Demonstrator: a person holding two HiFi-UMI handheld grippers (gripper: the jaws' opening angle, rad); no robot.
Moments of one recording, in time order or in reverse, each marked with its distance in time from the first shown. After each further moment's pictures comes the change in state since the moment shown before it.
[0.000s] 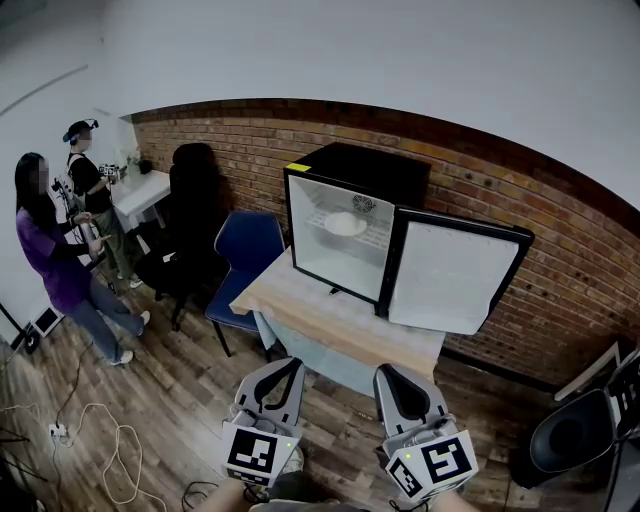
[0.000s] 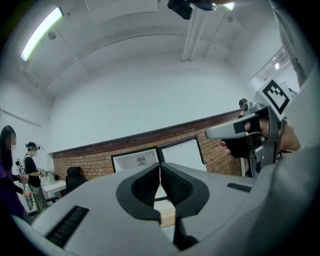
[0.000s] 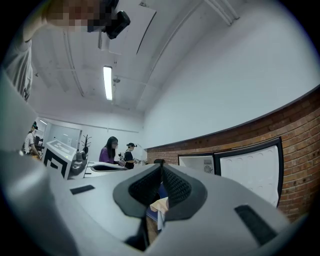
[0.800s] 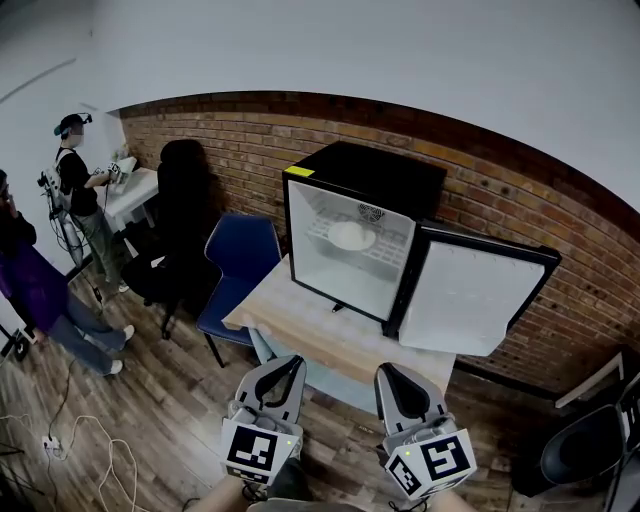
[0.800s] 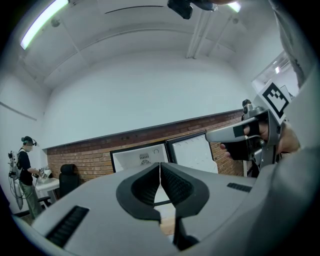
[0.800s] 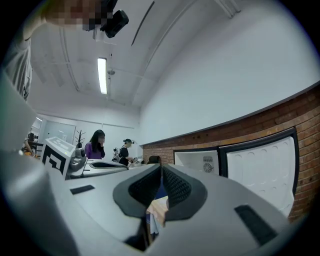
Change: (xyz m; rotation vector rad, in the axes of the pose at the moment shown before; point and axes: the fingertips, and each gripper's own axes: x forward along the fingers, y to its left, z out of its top) left arm 0.088 0.071 -0.037 -0.025 -0.002 -0.033; right arm 0.108 -0.038 -0.034 -0.006 0.034 -0.033
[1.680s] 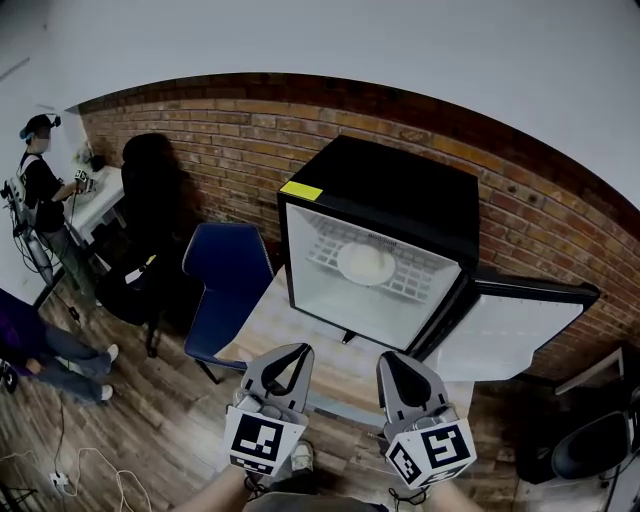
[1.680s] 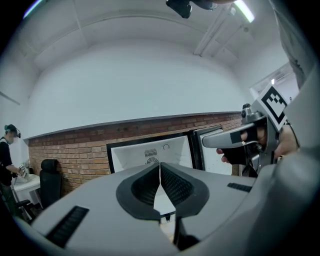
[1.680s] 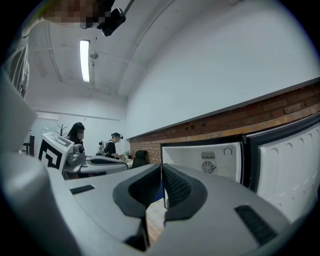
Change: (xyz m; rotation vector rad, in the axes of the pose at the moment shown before) left arm 0.152 0.133 -0.030 -0.026 0.021 -0.156; right arm 0.192 -0.052 -0.018 0.026 0.080 -0.134
